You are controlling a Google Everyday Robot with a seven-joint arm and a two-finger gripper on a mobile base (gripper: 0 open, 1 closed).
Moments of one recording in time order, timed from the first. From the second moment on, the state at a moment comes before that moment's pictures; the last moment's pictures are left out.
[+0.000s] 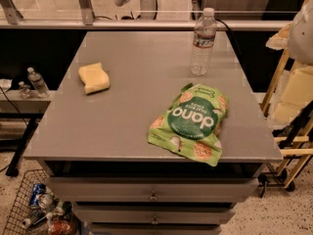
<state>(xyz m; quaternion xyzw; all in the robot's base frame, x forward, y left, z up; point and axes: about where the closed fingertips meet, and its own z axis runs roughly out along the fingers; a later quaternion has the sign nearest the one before) 0.438 -0.214 0.985 -0.60 0.78 -0.05 0.17</state>
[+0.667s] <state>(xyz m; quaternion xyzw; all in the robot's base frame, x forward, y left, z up) 0.457 -0.213 0.984 -0.59 0.78 0.00 0.21</state>
